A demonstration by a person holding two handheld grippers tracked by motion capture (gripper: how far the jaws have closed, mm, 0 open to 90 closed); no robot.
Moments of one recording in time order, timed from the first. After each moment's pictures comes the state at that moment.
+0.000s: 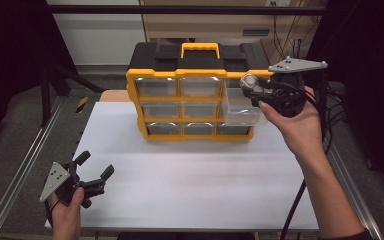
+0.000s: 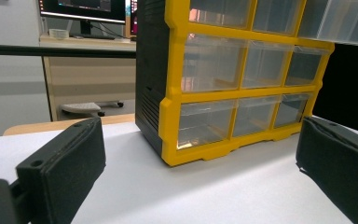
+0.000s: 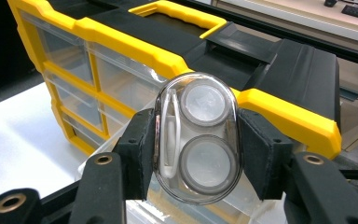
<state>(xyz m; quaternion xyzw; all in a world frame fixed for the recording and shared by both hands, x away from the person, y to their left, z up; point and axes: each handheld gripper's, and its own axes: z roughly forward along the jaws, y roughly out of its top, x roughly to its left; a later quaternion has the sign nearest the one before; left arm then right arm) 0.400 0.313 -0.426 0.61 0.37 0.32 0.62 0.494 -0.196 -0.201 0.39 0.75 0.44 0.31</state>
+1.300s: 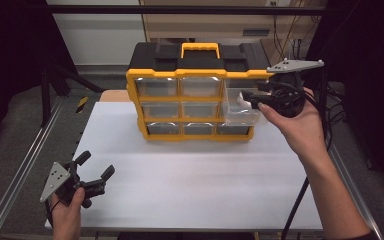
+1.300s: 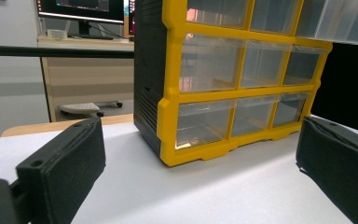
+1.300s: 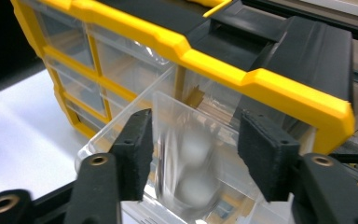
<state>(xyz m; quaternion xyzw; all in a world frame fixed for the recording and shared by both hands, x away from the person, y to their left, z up) 0.400 0.312 -0.426 0.62 0.37 0.32 0.62 0.496 -0.198 -0.202 0.40 0.76 0.43 0.28</state>
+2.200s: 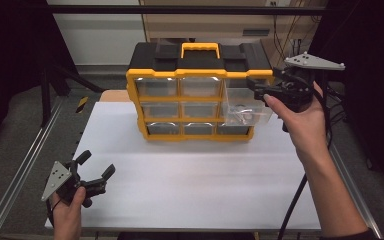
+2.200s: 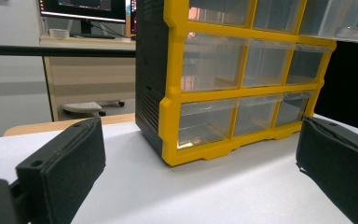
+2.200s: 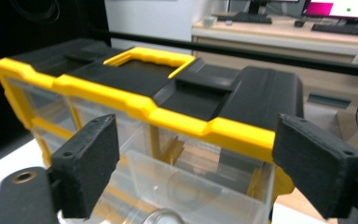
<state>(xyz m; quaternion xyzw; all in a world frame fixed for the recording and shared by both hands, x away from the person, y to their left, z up) 0.401 0.311 -0.427 0.62 0.37 0.32 0.62 0.501 -0.213 -0.201 0.42 0.67 0.52 0.33</state>
